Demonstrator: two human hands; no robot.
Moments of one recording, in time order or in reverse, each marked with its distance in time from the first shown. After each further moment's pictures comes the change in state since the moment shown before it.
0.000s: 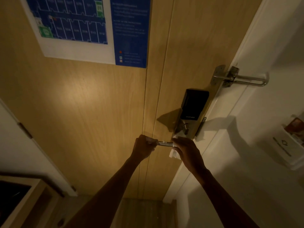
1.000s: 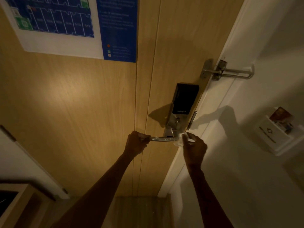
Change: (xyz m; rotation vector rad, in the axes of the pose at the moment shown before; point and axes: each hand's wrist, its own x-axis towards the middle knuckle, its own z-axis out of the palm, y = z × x) left_hand 0.002 -0.002 0.000 -0.015 -0.017 -0.039; right_hand -0.013 -0.024 -0.028 0.294 0.521 0.615
